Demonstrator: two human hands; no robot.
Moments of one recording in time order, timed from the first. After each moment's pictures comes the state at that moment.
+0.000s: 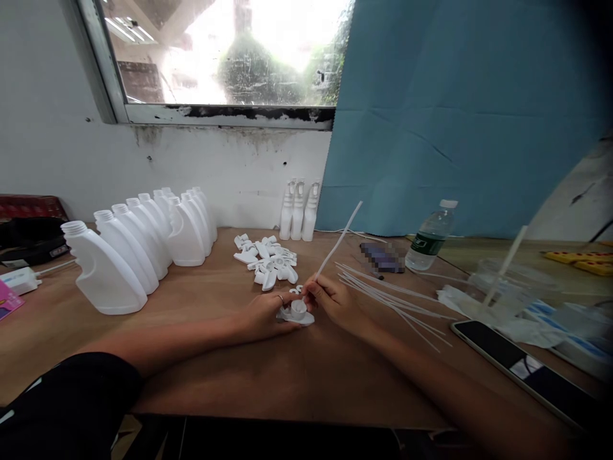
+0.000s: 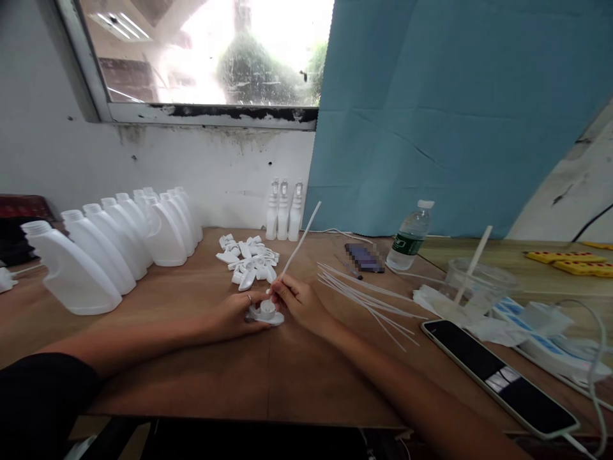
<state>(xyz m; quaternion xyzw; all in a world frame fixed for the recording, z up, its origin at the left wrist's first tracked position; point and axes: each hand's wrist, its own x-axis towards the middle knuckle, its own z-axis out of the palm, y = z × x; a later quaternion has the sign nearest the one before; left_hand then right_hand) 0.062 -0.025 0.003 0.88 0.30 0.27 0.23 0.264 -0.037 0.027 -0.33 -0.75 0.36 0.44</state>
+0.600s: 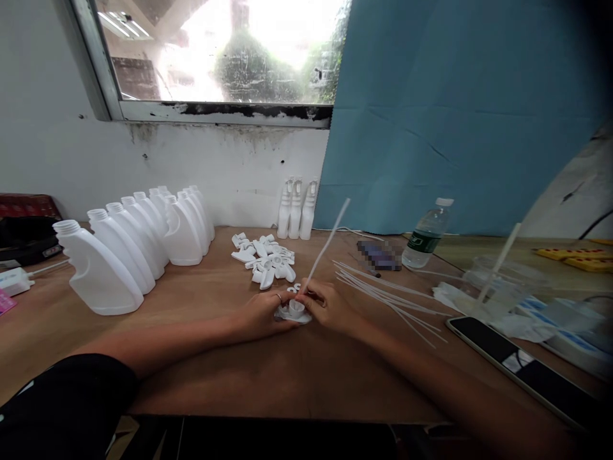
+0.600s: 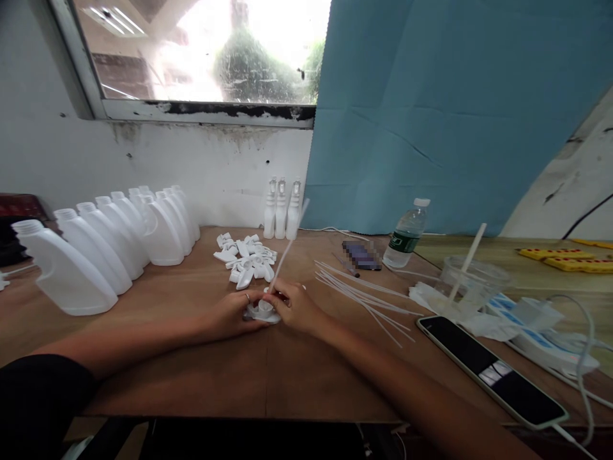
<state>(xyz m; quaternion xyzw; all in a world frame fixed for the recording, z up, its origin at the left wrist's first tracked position) 0.062 -0.021 -0.003 0.88 0.30 0.27 0.23 0.261 -0.037 0.024 -0.36 -0.81 0.23 0.39</state>
